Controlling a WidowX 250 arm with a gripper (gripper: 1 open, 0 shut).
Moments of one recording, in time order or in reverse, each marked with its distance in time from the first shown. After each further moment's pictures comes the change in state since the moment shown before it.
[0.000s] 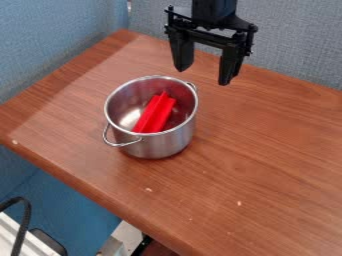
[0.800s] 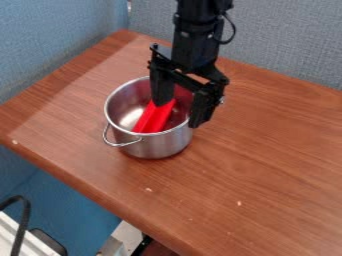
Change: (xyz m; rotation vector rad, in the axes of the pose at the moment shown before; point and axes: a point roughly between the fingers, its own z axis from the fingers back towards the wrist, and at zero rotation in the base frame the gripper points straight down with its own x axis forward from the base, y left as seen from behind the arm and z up) arm -0.033 0.016 -0.040 0.077 0.104 -0.153
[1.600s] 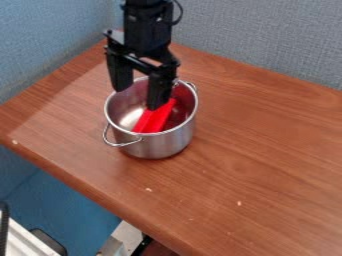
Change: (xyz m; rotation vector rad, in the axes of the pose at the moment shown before) arm -0.015 0.040 0.011 -0.005 -0.056 0.058
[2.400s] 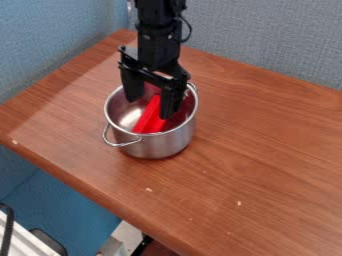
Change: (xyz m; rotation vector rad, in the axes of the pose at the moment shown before) arm 0.023 0.006 -0.034 -0.012 -0.002 0.042
